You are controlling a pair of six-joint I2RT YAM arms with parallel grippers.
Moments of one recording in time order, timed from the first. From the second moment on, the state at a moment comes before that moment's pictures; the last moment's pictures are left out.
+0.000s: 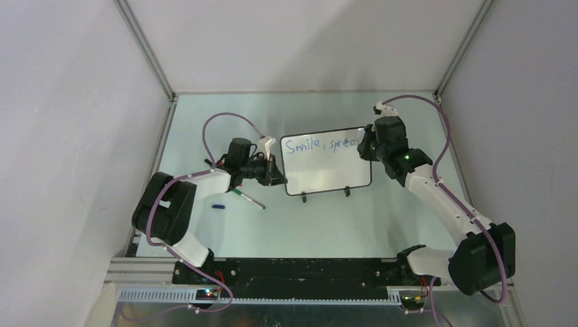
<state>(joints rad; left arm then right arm) -0.38 1.60 0.73 0.18 0.71 -0.20 0.37 1.24 1.01 -0.37 0.12 0.36</state>
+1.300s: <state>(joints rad) -0.38 1.60 0.73 0.18 0.71 -0.20 0.36 1.26 1.01 -0.39 0.12 0.37</state>
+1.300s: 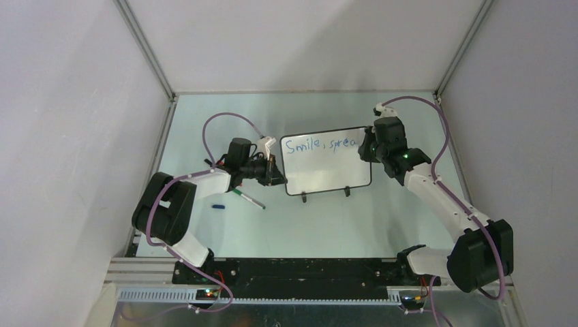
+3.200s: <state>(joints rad) -0.39 1.62 0.74 0.03 0.80 -0.08 0.38 0.81 0.80 -0.31 0.10 0.41</state>
